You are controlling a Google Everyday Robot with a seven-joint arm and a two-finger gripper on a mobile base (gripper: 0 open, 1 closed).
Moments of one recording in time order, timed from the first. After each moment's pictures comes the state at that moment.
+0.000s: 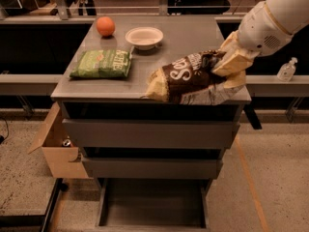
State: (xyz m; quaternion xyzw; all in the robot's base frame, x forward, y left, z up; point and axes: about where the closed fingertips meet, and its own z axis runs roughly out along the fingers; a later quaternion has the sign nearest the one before) arm 0.553 -0.164 0.953 -0.65 0.70 0.09 0.27
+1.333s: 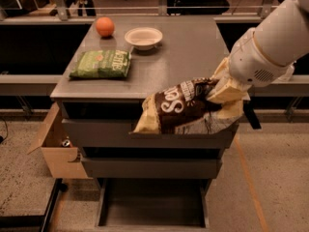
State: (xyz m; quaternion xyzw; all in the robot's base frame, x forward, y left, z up) arm 0.492 -0.139 0.930 -0.65 0.71 0.04 0.25
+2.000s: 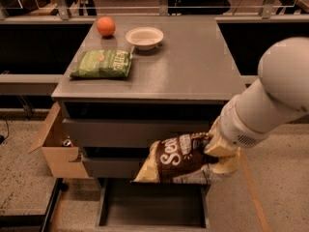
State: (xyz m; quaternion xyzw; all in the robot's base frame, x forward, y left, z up) arm 0.431 -0.142 0.820 -0.62 0.77 0.04 0.18
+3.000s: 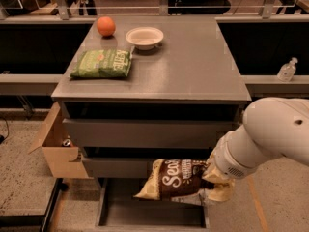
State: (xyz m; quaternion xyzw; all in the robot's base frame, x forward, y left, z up) arm 0.410 -0.153 0.723 -0.58 0.80 0.05 0.15
